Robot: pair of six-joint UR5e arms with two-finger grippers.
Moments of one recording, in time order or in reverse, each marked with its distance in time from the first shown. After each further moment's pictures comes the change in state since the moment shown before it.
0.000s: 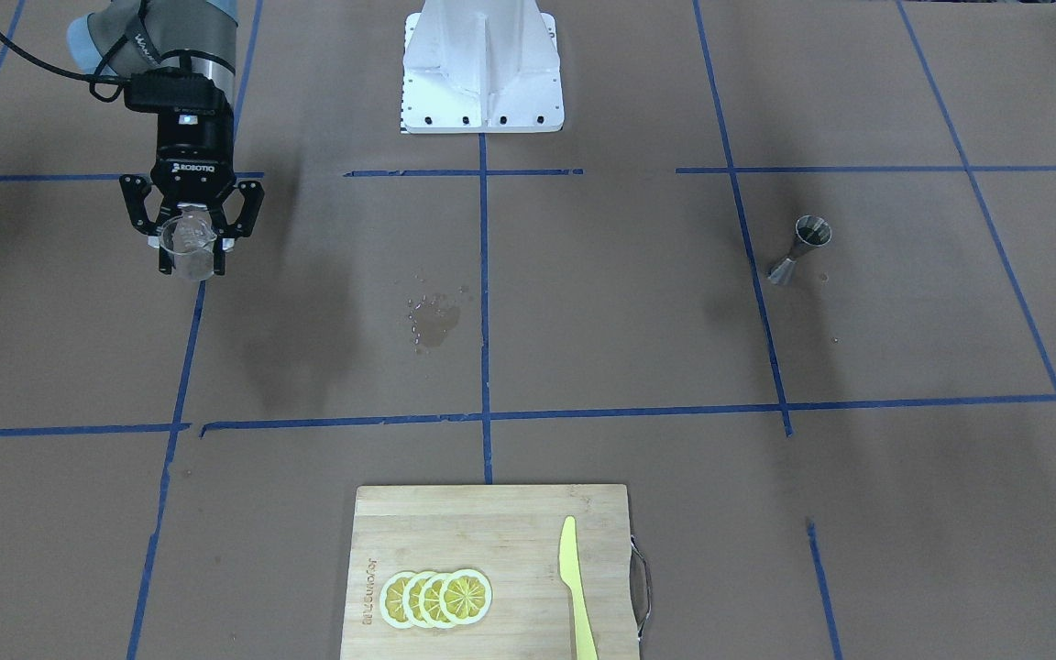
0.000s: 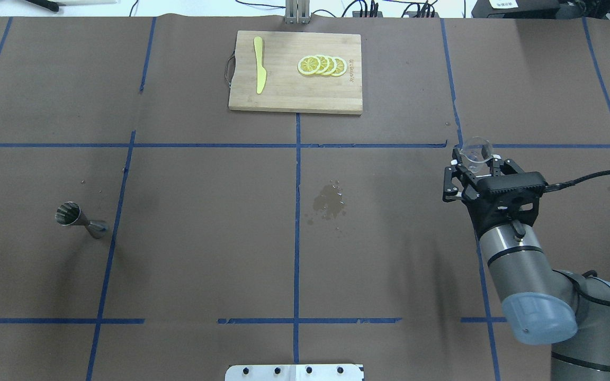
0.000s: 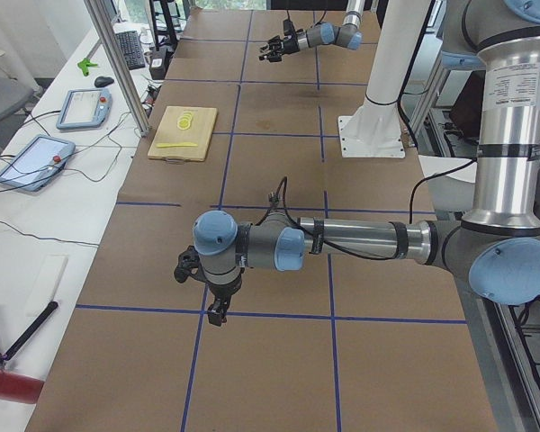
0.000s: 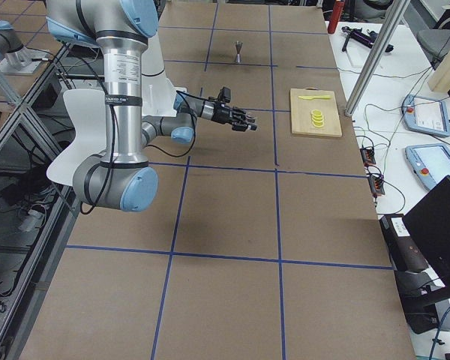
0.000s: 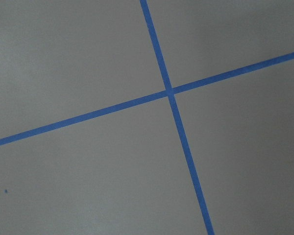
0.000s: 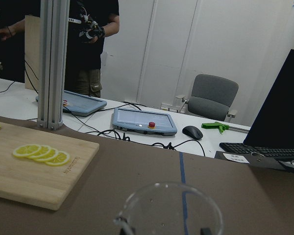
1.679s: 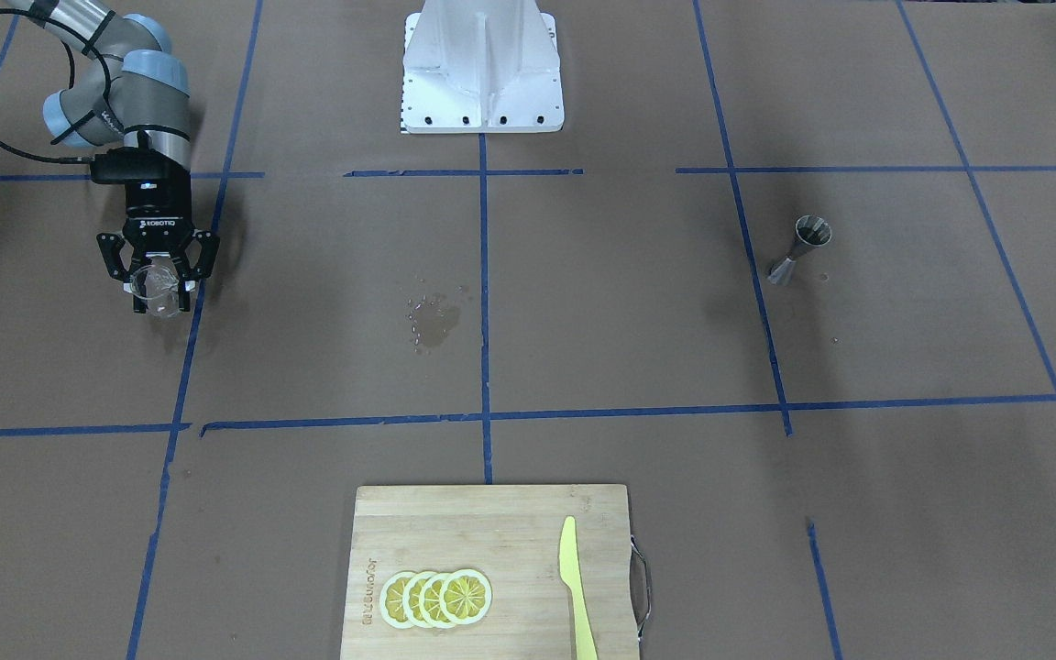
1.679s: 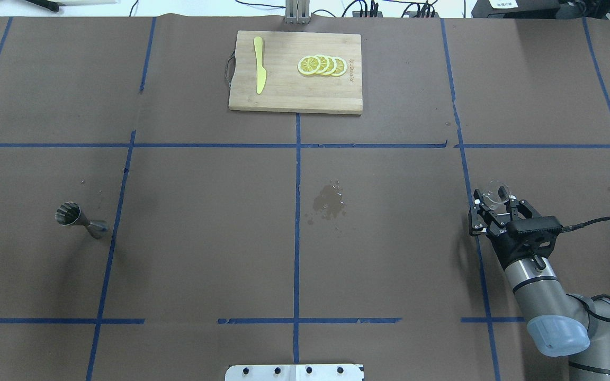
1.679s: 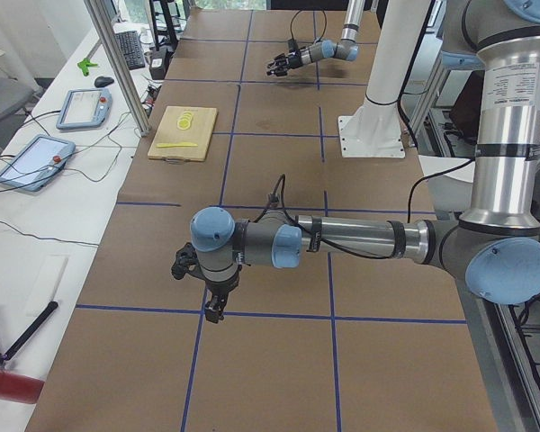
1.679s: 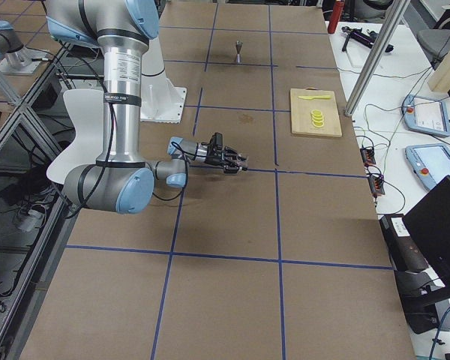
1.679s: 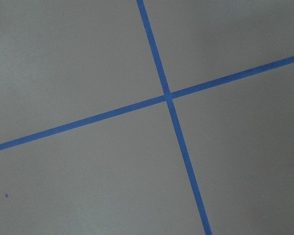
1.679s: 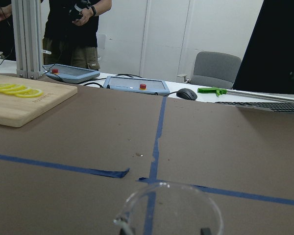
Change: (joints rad) left arm 0.002 -0.012 0.002 0.002 0.000 -0.001; right arm -0.070 -0.023 -0.376 0.403 -0.025 0.056
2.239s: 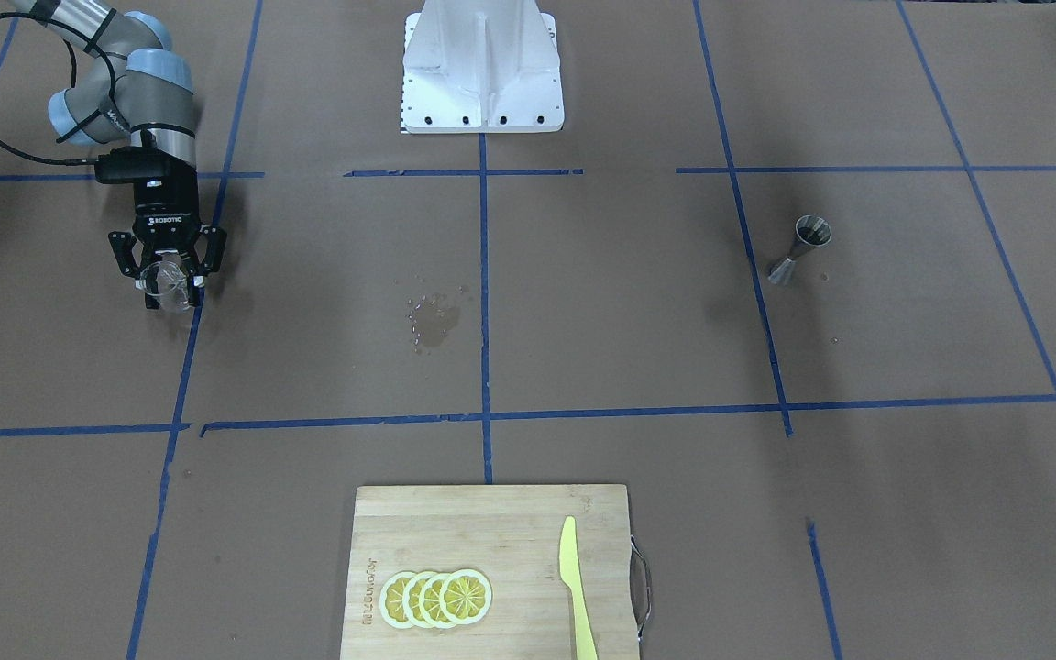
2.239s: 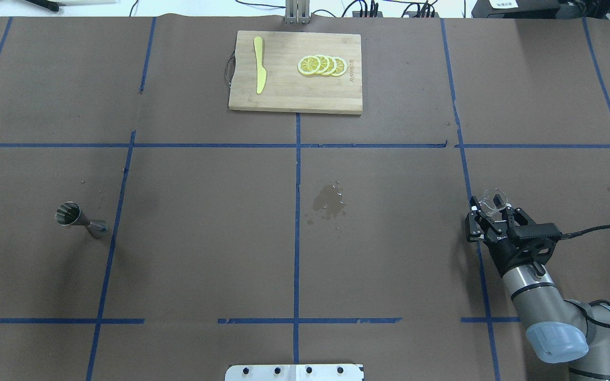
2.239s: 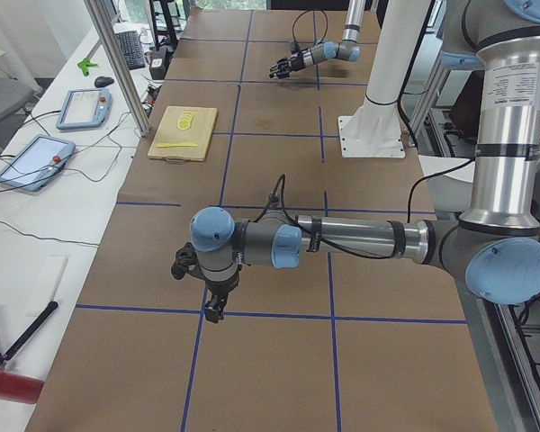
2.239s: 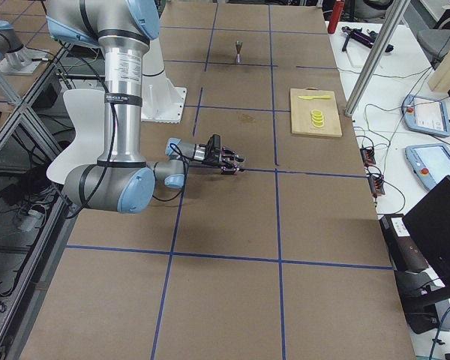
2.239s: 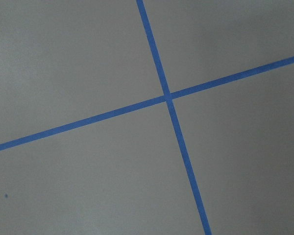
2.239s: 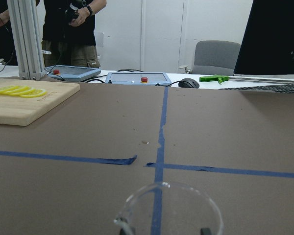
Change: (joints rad) left arm 0.000 0.000 0.000 0.000 -0.002 0.000; right arm -0.028 -0.001 -0.008 0.004 0.002 0.084
